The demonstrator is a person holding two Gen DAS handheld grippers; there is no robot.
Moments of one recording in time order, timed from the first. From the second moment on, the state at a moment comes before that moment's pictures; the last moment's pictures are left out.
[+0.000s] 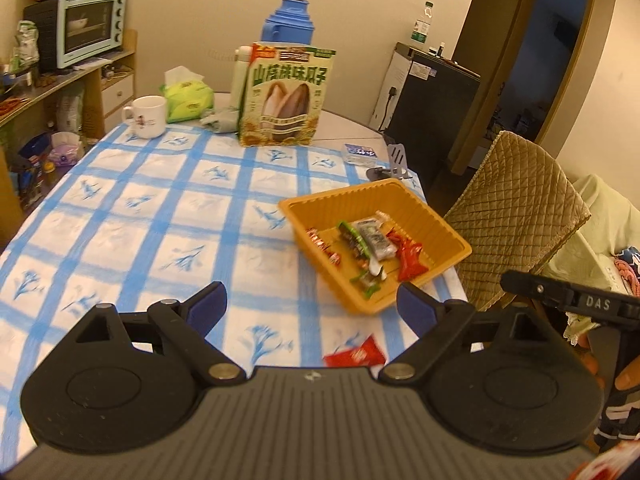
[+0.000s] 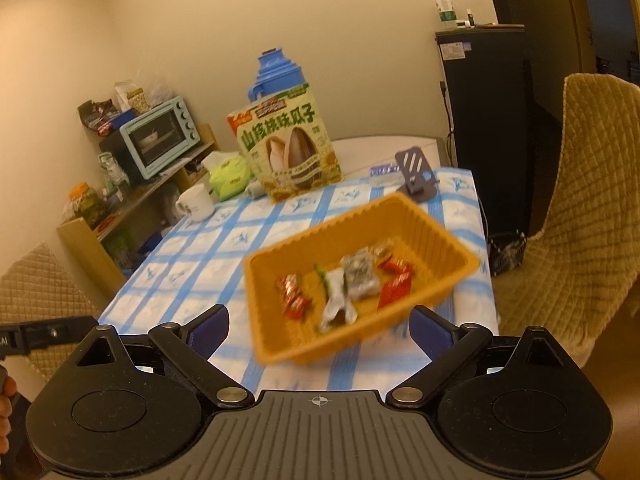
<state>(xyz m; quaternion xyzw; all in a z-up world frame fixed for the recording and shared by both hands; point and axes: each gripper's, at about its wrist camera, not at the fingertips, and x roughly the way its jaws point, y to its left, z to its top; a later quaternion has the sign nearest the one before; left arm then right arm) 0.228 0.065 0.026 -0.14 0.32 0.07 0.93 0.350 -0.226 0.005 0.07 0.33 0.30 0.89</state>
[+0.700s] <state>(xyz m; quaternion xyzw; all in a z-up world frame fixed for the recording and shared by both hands) 0.103 0.067 -0.033 -0.13 0.39 0.06 0.91 0.213 -0.208 -0.049 0.03 0.40 0.28 0.87</state>
